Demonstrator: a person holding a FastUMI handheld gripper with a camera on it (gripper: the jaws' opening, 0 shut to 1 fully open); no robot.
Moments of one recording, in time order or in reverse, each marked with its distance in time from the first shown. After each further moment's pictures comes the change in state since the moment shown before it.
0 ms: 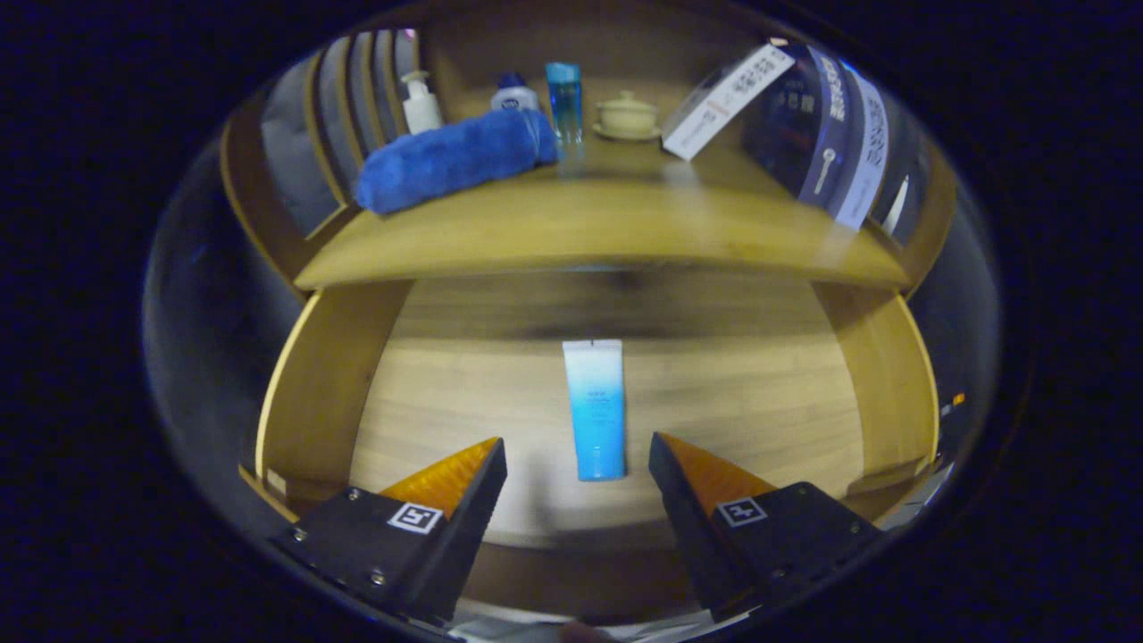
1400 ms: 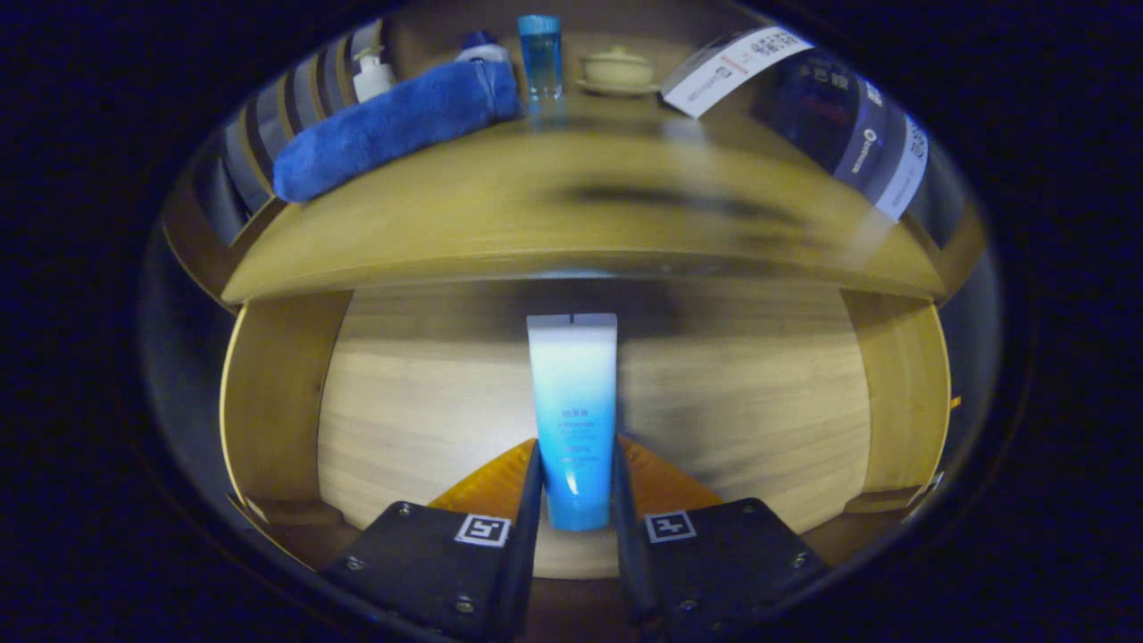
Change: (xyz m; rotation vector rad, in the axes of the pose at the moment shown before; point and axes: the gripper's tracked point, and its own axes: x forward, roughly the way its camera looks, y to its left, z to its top) arm 0.011 -0.015 0.009 -0.042 0.030 -0.008
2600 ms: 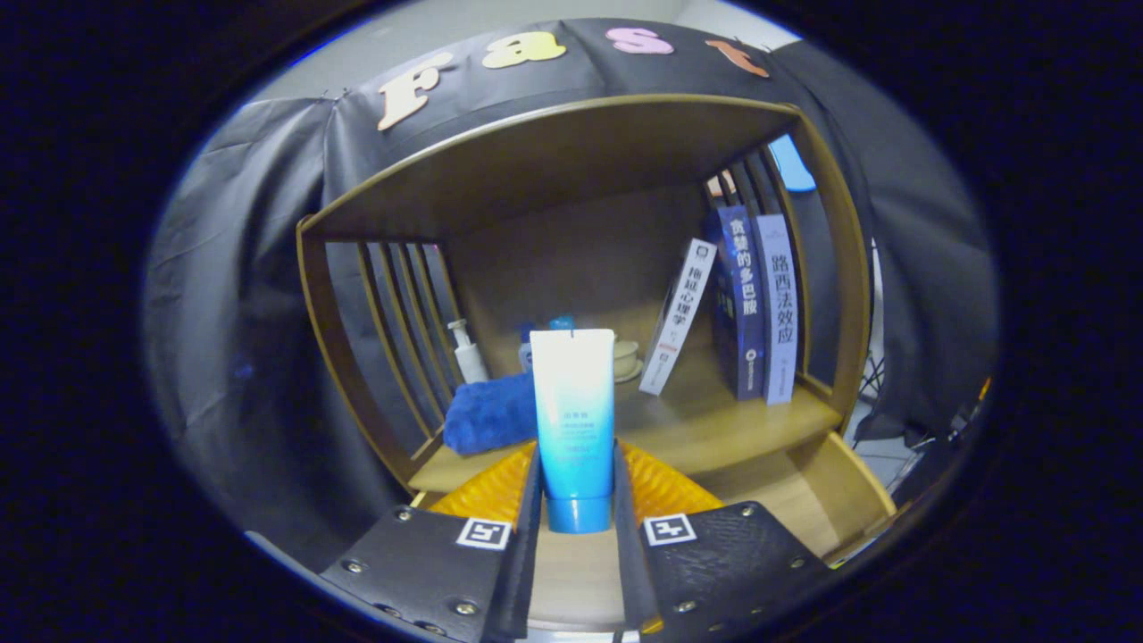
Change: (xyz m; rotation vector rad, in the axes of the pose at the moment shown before) arm -0.187 -0.032 0.117 0.177 -0.825 0.170
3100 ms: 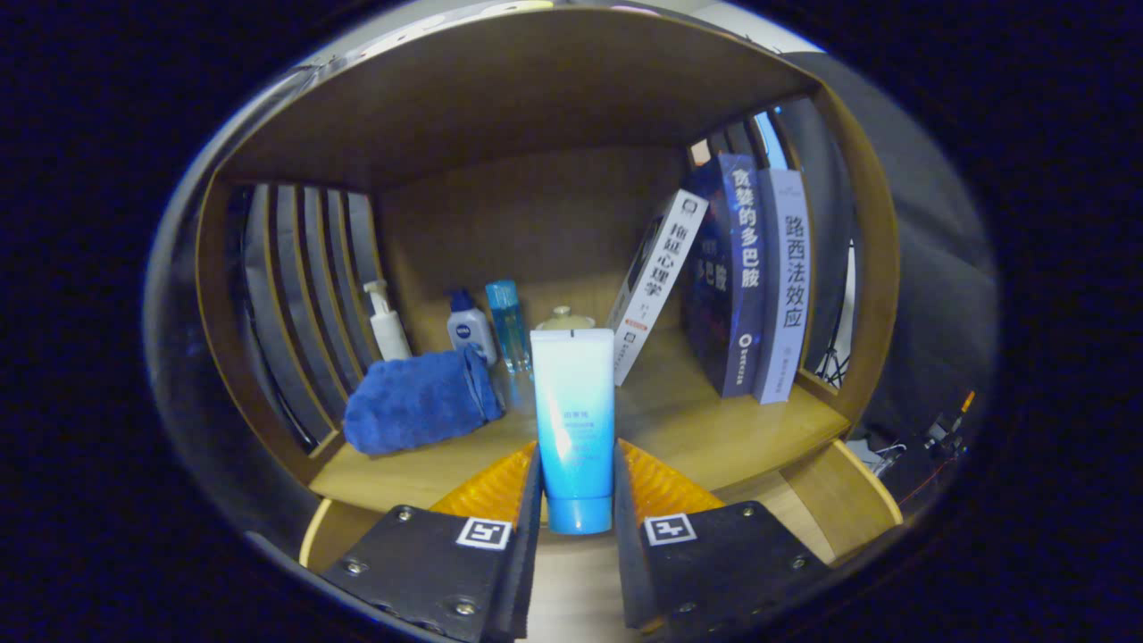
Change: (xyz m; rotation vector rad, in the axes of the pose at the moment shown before) arm 0.102 -0.030 -0.054 -0.057 0.121 -0.172
